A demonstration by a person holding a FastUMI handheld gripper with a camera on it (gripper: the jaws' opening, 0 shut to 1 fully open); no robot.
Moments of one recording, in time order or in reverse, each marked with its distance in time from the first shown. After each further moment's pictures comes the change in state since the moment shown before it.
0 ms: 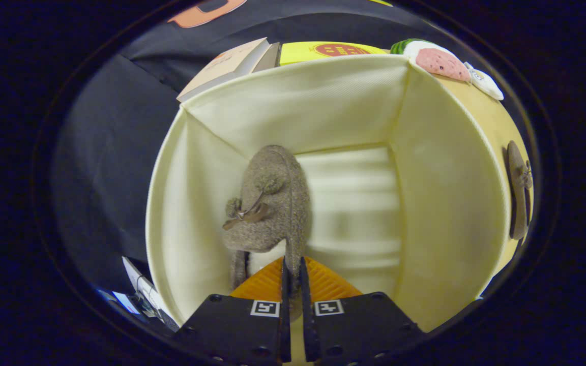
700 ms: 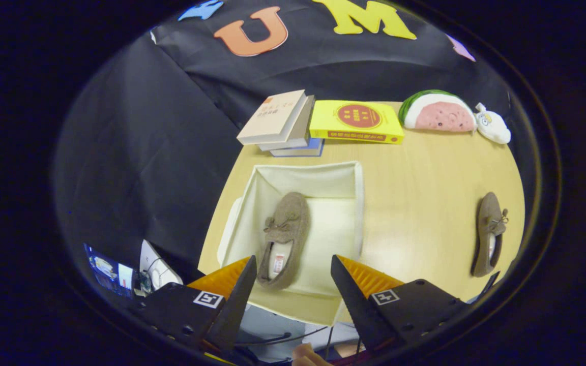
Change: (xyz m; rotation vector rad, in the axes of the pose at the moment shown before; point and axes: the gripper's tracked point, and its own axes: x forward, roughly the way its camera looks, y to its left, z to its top) arm -0.171 -0.046 0.021 -0.184 -0.181 0.122
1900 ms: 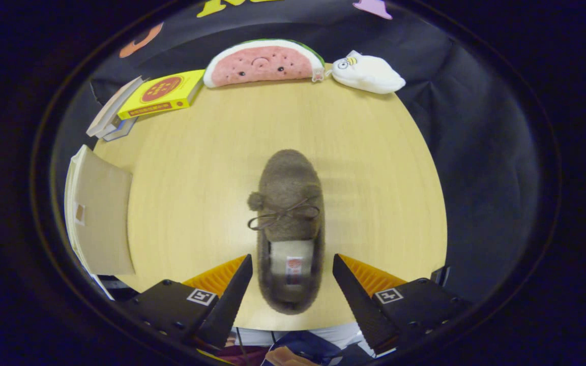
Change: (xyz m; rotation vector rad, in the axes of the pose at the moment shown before) arm -0.027 -0.426 -0.046 0.098 0.189 -0.538
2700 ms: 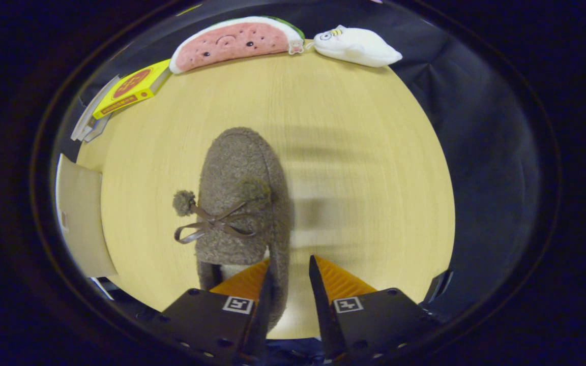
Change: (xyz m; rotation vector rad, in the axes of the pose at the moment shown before) arm 0.054 -0.011 -0.002 0.013 0.108 0.054
